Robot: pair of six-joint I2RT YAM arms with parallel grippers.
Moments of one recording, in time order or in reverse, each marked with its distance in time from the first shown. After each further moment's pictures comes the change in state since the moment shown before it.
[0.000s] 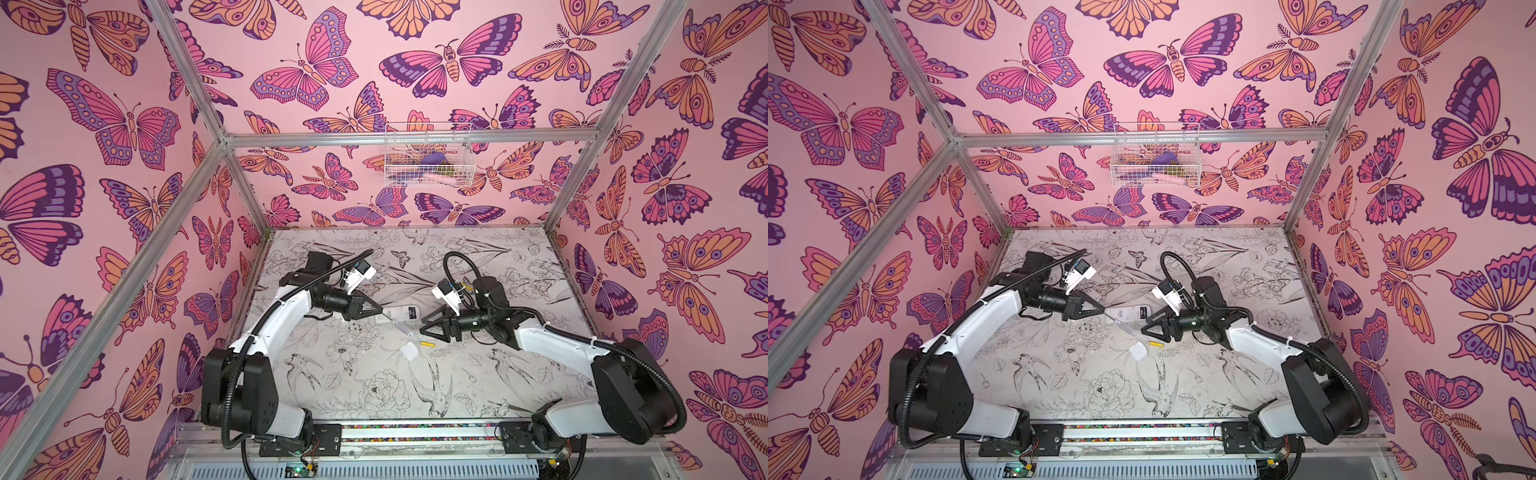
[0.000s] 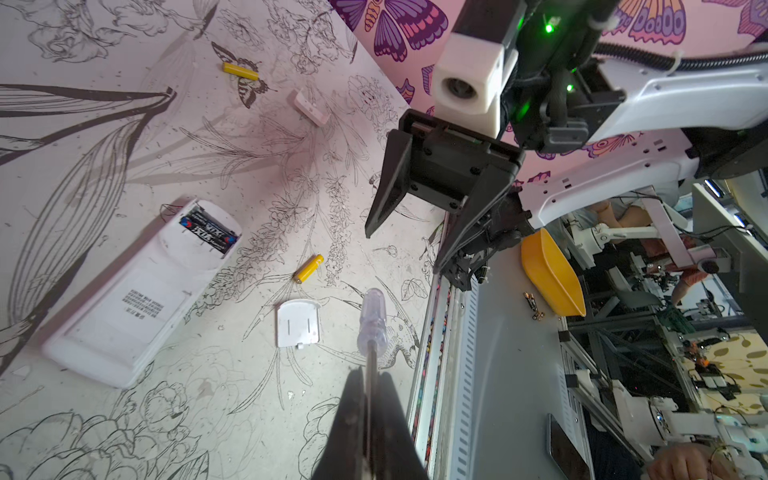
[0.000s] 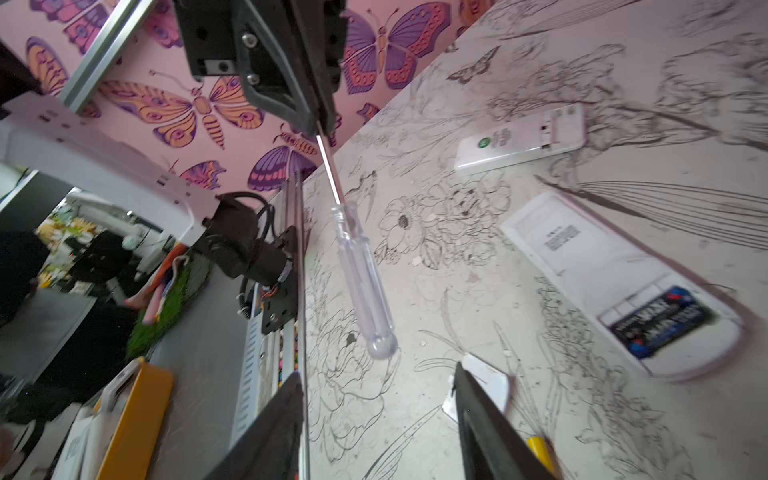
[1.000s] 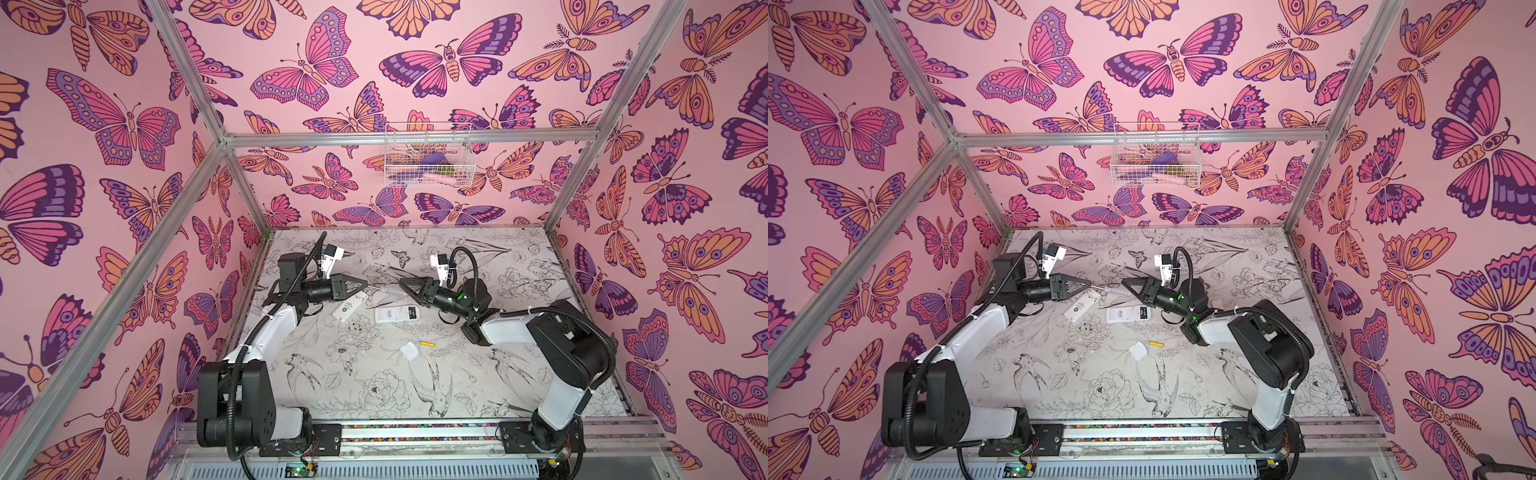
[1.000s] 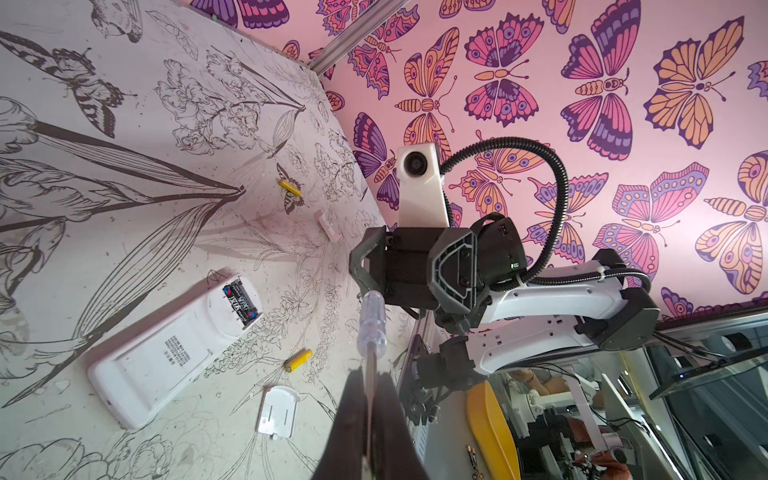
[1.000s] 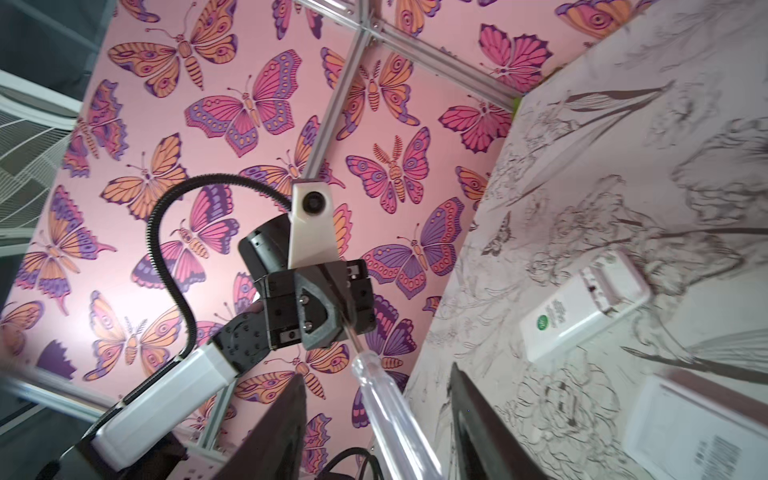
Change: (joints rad) left arm 0.152 -0.076 -0.232 0.761 0.131 -0.799; right arm 0.109 0.398 0.124 0.964 0.287 1.035
